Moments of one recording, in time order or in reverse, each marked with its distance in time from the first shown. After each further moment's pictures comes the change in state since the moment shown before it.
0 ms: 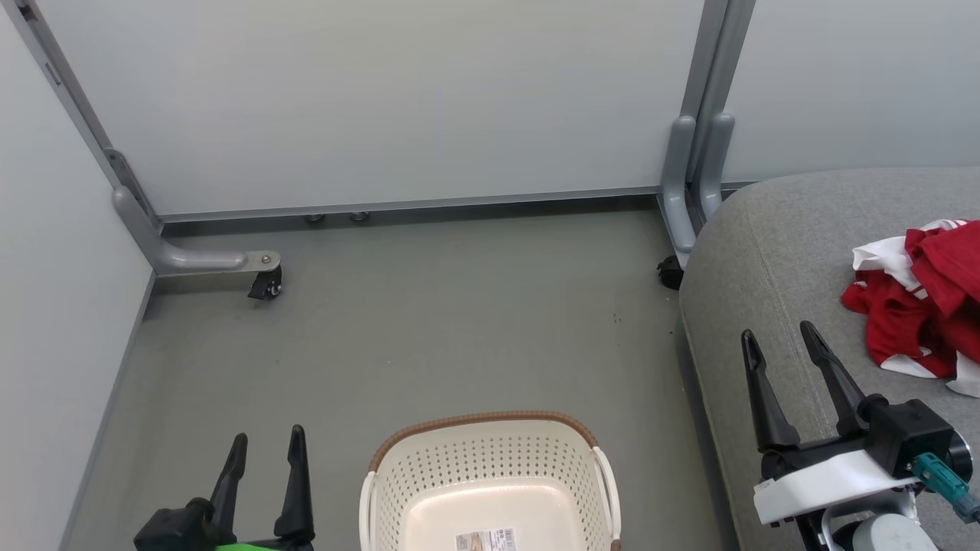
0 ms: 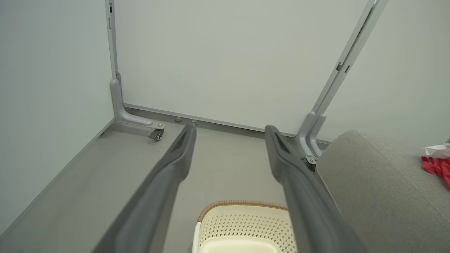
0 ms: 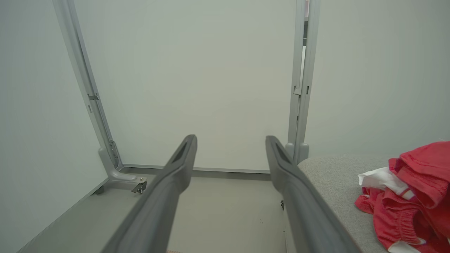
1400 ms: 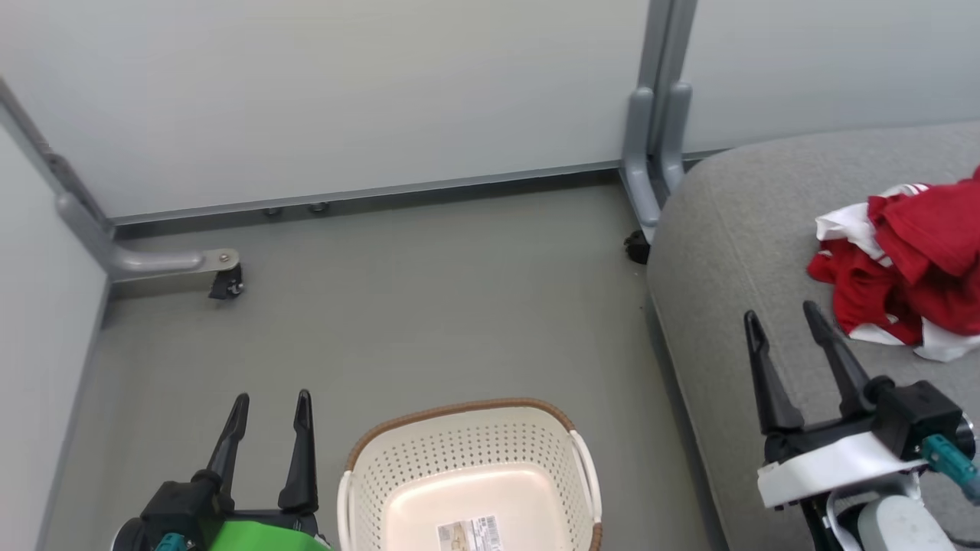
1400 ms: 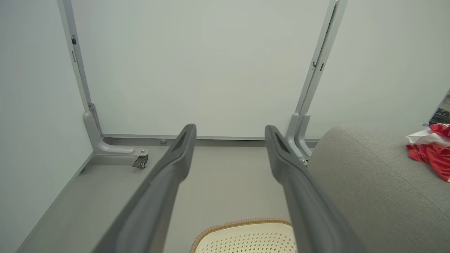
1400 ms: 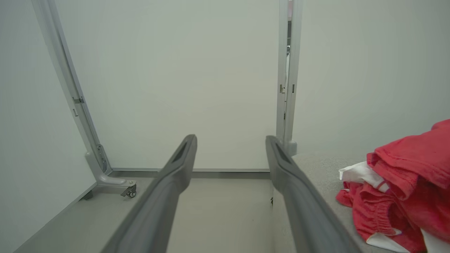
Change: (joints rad) left arm -0.030 0.000 -0.007 -0.081 0.102 0.000 0.000; right arm -0.044 -0.041 0.020 0.000 0.040 0.000 0.000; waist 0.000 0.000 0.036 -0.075
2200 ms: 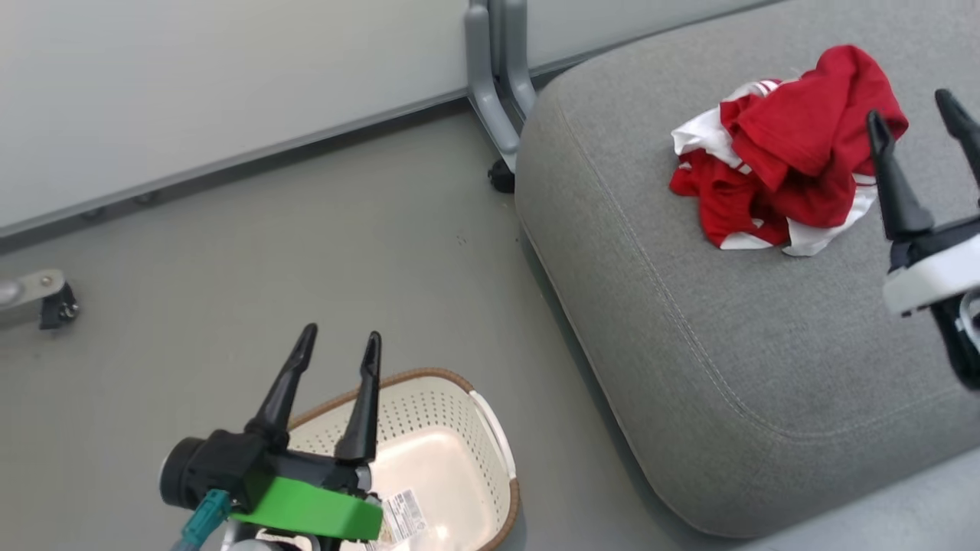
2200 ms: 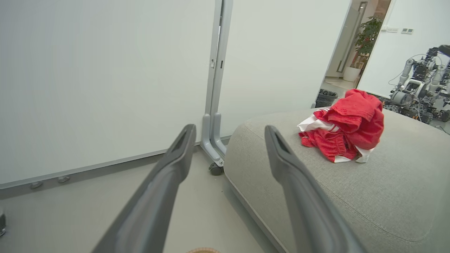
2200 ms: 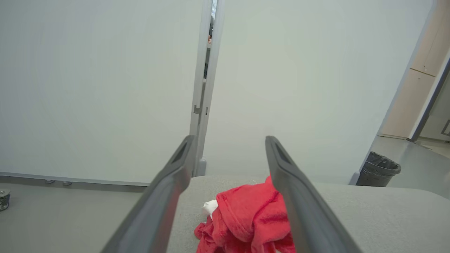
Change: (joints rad) left arm -0.094 0.018 -0.171 -0.095 -0.018 -0.005 0.000; right arm -0.452 -0.390 0.129 0.218 0.207 0.000 0.000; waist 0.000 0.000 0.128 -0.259
